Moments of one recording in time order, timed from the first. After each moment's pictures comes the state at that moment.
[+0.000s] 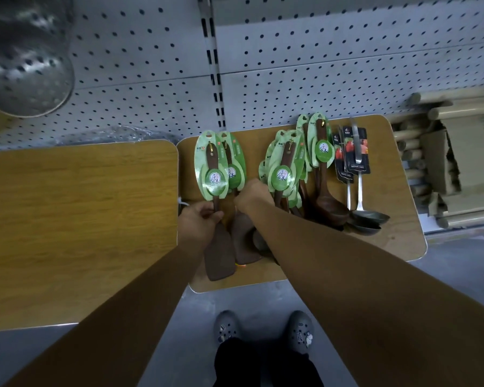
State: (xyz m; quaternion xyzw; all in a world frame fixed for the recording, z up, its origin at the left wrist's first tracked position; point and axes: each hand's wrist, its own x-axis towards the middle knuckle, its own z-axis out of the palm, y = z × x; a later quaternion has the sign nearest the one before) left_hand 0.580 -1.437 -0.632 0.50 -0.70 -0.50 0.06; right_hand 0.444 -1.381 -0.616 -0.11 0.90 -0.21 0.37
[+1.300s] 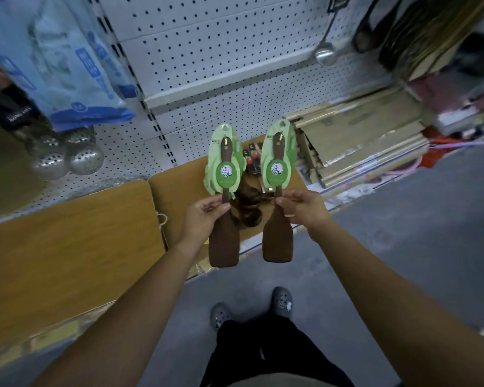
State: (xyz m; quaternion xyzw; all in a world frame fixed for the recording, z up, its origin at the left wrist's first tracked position) left_hand 0.601 -1.292 -0.380 0.31 -0.67 -0.67 0.05; right_hand 0.489 -1.076 -0.348 0.07 0.74 -0.59 0.31
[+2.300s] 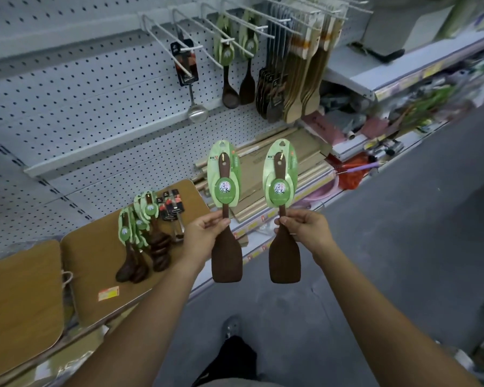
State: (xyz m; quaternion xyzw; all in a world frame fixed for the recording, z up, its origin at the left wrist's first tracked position) left_hand 0.459 -0.974 -0.303 0.25 -0.64 -0.72 0.05; right_hand 0.395 -0.743 -0.281 0.06 0.70 -0.68 0.19
